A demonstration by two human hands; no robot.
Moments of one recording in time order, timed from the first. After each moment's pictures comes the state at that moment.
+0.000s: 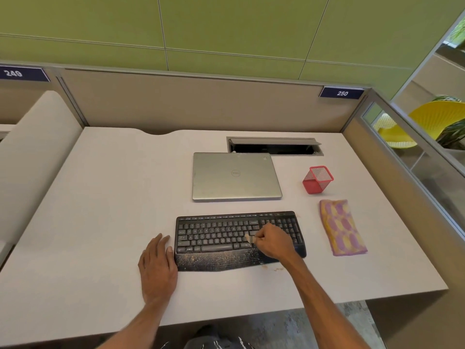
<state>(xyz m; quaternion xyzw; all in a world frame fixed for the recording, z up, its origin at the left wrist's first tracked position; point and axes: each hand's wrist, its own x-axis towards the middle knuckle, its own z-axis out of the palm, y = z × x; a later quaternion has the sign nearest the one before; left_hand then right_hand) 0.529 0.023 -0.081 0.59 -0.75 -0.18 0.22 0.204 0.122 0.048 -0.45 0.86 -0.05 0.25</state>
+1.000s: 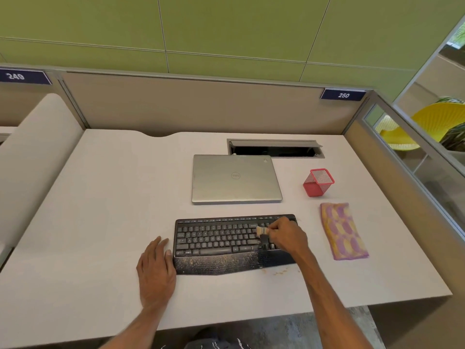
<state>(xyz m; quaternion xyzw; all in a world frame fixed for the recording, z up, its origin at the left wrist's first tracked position) 0.527 0.021 -0.083 0.60 -0.75 -0.17 0.21 0.166 0.125 0.066 -0.39 0.89 -0.08 0.21</state>
